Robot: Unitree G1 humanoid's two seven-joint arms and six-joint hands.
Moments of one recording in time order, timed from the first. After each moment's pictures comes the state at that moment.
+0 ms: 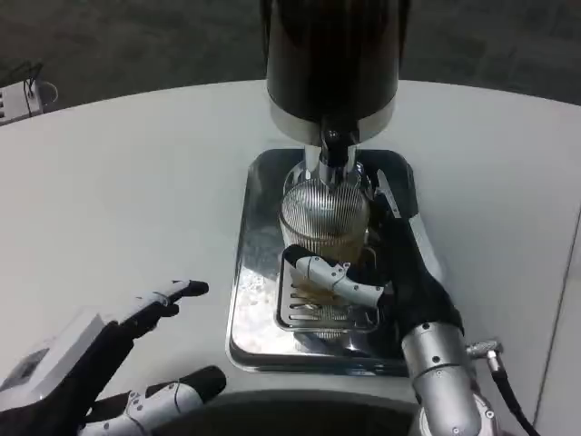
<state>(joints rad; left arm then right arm) 0.09 0.53 0.18 -0.18 0.31 -0.37 -0.21 -0.54 0.01 0.16 0.26 -0.35 0.03 -0.25</state>
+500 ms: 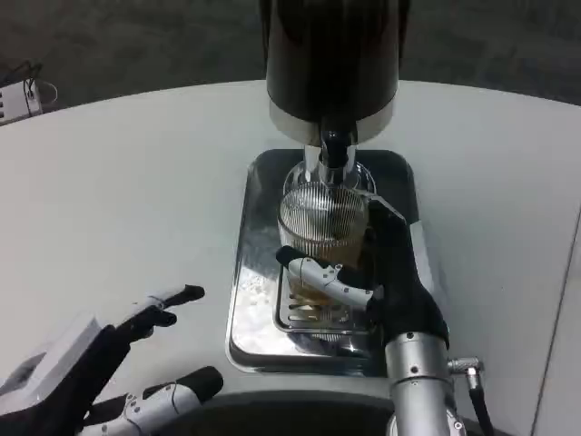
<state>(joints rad) 0.11 0.53 0.17 -0.21 0.29 -0.33 -0.21 -0.55 0.08 0.17 0.35 -0.38 -0.04 -0.41</state>
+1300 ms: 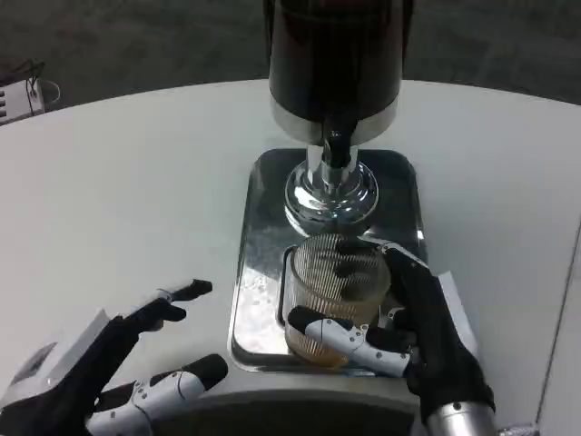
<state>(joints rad) 0.04 0.53 0.14 -0.12 0.28 -0.35 -0.21 -0.19 0.03 0.21 -0.08 -0.37 0.00 -0.22</state>
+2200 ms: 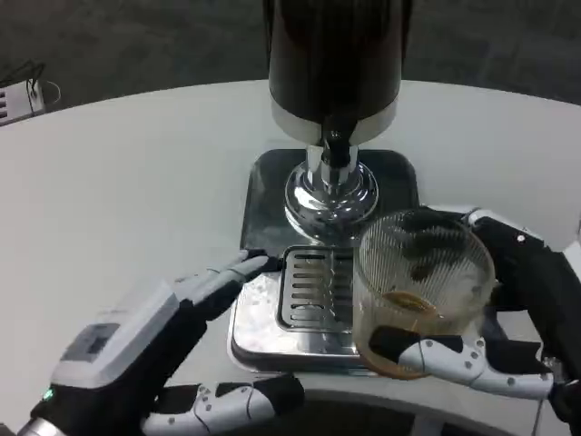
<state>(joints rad) 0.05 0.52 0.08 -0.37 0.40 -0.35 -0.23 0.10 -0.21 -0.01 -0.75 -0.23 0.08 0.14</state>
